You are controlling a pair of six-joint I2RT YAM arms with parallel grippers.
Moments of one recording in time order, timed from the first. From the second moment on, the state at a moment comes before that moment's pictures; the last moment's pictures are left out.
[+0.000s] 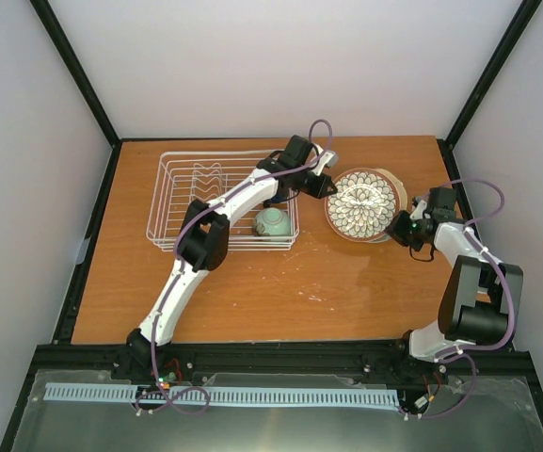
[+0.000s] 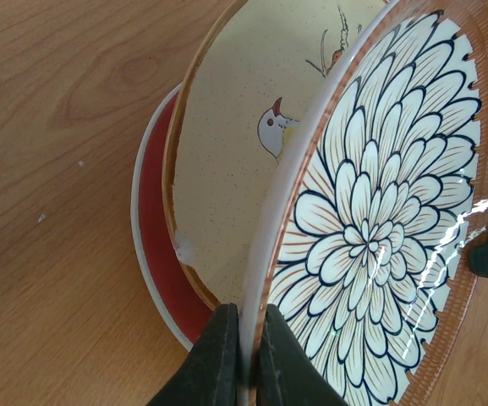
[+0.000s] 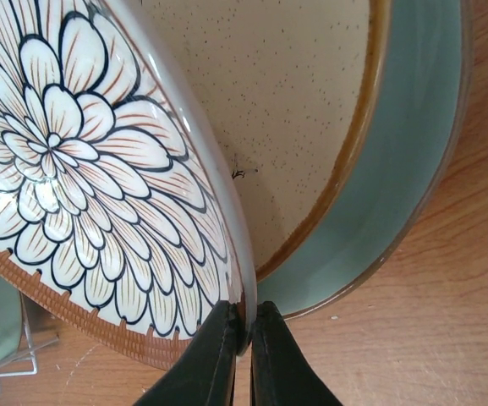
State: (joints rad) left arm -0.65 2.53 2.30 -0.53 0.55 -0.17; right arm -0.21 1.50 0.86 -0.43 -0.48 0.37
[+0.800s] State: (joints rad) left arm -0.68 2.28 2.11 -0.63 0.53 -0.09; right arm -0.19 1.33 0.83 -0.36 -0.48 0.33
